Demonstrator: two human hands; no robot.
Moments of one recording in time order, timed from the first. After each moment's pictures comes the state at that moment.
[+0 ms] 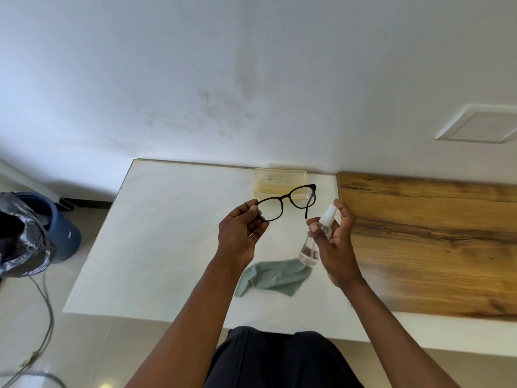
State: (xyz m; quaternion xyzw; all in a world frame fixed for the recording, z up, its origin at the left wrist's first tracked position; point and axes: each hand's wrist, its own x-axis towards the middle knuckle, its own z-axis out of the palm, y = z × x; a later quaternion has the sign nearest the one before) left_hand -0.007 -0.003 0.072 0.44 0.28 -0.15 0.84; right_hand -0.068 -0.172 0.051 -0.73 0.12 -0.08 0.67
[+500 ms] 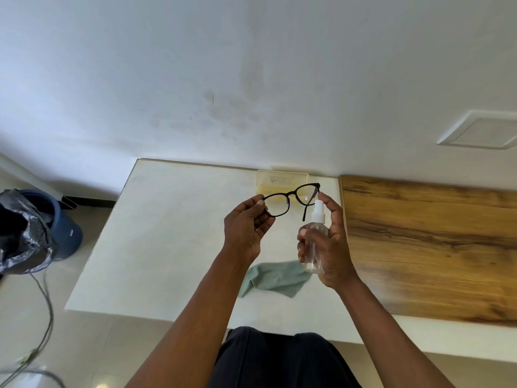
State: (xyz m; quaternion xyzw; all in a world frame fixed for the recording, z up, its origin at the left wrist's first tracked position) left_hand -0.002 -0.010 0.083 0.45 0.28 -0.14 0.84; right_hand -0.063 -0.153 0.078 -0.58 0.12 0.00 0.81
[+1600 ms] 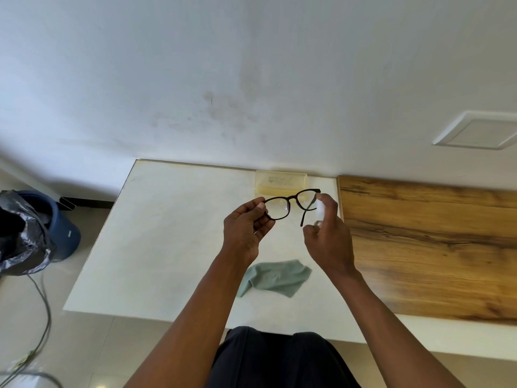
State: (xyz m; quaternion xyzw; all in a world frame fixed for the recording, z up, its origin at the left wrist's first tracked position) left_hand -0.006 -0.008 0.084 0.46 0.26 -0.16 0.83; right_hand -0.053 -0.156 0.079 -0.93 0.11 -0.16 0.30
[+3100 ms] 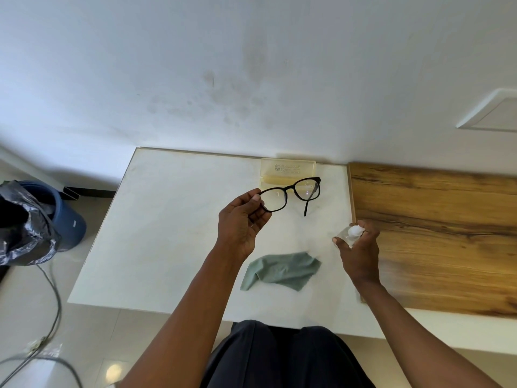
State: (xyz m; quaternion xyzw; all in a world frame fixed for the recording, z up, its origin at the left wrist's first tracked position) left_hand -0.001 0.008 0.074 0.45 0.27 -0.16 0.83; right_hand -0.075 -0.207 -0.017 -0.89 0.22 -0.16 0.37
